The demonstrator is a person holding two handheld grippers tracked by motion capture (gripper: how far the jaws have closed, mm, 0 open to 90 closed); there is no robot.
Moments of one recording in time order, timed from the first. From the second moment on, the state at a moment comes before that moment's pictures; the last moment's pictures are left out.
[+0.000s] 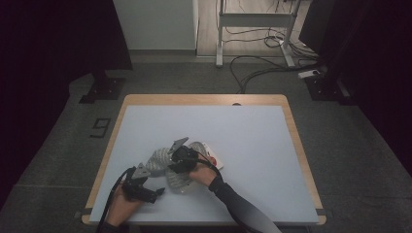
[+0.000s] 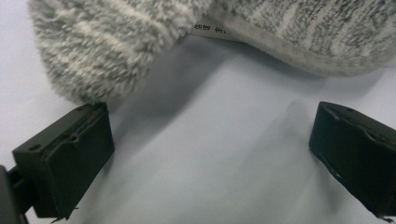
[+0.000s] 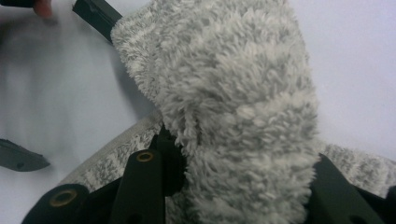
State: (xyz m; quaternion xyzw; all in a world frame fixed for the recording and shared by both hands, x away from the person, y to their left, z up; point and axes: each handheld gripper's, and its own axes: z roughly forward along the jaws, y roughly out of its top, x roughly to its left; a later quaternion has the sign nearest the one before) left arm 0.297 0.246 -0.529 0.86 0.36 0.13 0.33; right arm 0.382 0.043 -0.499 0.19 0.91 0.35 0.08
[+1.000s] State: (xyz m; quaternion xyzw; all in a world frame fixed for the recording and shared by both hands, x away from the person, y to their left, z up) left arm 0.297 0.246 -0.529 0.87 0.36 0.13 0.33; right arm 0.374 -0.048 -0.463 0.23 0.89 0.37 0.11
